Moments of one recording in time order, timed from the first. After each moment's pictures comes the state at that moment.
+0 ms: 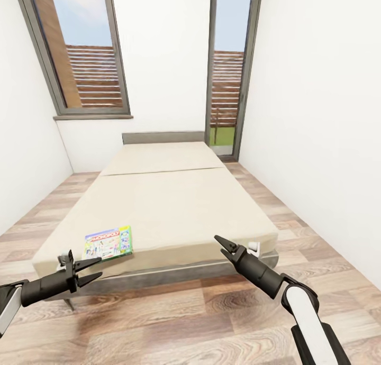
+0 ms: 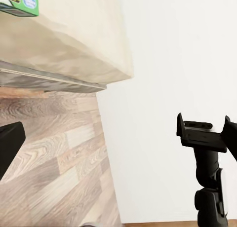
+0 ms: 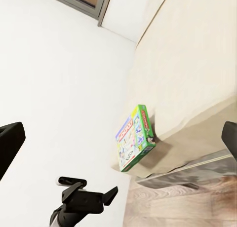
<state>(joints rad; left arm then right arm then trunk) -0.50 0.43 0.25 -0.76 0.36 1.00 -1.35 -0.24 0.02 -0.02 -1.58 -1.09 0.76 0.20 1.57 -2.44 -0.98</state>
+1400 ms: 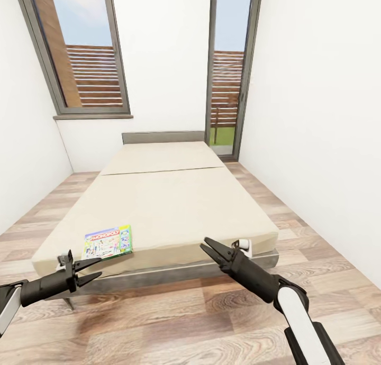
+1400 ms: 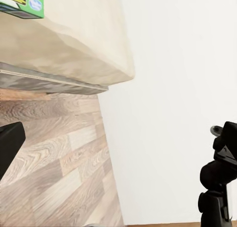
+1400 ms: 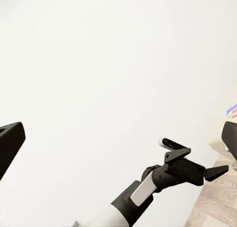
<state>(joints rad) -0.50 0.43 0.26 -0.76 0.36 0.99 -1.34 -0.24 0.01 0.07 -1.59 -1.07 0.82 0.65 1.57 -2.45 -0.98</state>
